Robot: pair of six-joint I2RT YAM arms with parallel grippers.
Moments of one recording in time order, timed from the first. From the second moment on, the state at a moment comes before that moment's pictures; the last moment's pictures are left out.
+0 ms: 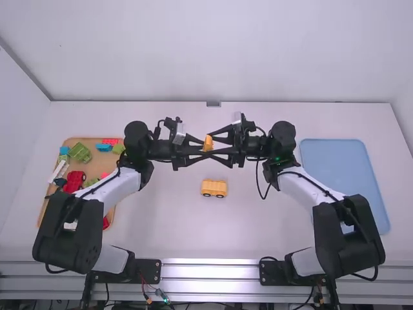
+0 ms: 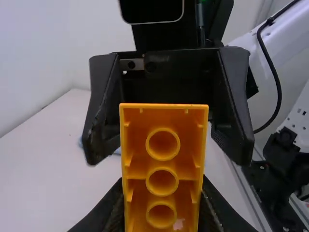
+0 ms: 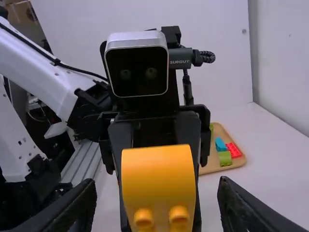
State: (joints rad) left arm -0.19 1.52 0.75 0.80 1.32 -0.16; right arm 0.30 1.55 0.79 0.90 -1.27 0.34
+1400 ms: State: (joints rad) left arm -0.18 1.52 0.75 0.36 0.64 -0.02; right arm 0.22 1.51 0.86 -0.01 -0.58 0.01
